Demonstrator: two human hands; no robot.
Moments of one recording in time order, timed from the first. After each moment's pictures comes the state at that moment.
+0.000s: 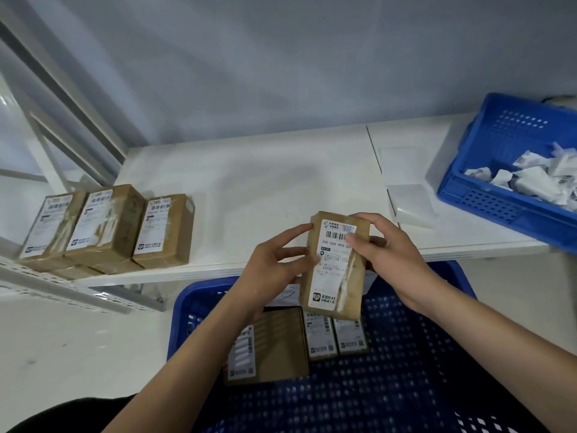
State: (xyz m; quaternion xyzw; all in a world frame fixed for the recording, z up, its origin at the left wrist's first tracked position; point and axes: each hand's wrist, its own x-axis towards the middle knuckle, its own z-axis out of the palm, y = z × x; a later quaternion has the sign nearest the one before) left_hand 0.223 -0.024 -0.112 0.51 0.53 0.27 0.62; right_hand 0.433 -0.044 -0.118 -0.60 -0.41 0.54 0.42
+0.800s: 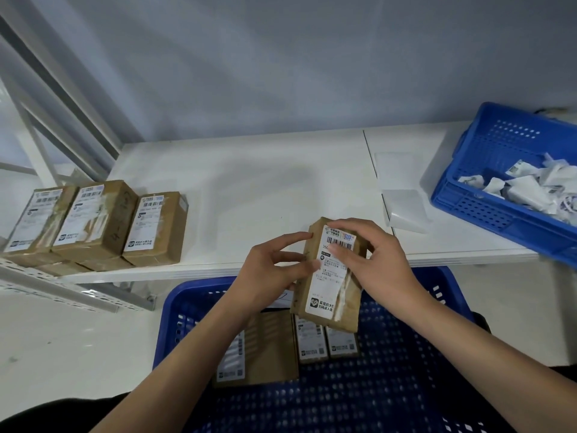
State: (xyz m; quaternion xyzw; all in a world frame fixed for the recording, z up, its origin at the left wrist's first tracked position) left_hand 0.229 -0.029 -0.111 0.52 0.54 0.28 0.60; right_hand 0.425 -0.049 -0.123 -0.57 -0.54 0.43 0.45
